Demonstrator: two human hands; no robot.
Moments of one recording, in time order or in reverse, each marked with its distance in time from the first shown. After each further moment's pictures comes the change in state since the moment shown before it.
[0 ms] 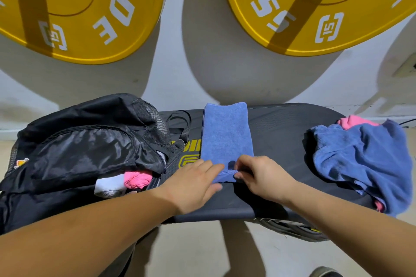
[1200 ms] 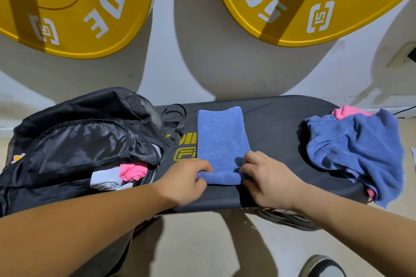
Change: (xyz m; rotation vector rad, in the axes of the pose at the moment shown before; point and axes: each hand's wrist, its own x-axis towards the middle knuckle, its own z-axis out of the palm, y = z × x) left_hand -0.010 0.007 -0.001 -0.499 0.029 -0.242; right_hand -0.036 0.013 -0.004 -0.318 -0.021 -0.246
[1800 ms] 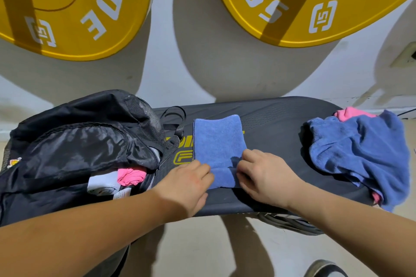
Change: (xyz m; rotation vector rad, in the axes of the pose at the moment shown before) left_hand -0.006 0.001 0.003 0.661 -0.009 0.393; right_hand 0.017 0.002 0.007 -0.109 0.193 -0.046
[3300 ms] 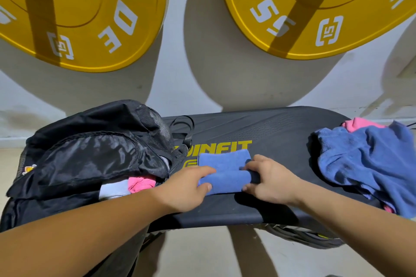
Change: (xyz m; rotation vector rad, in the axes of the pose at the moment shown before) left_hand 0.005 -0.021 -0.017 -0.594 -0.142 -0.457; right_hand 0.023 0.004 -0.011 0.413 -0.324 0.381
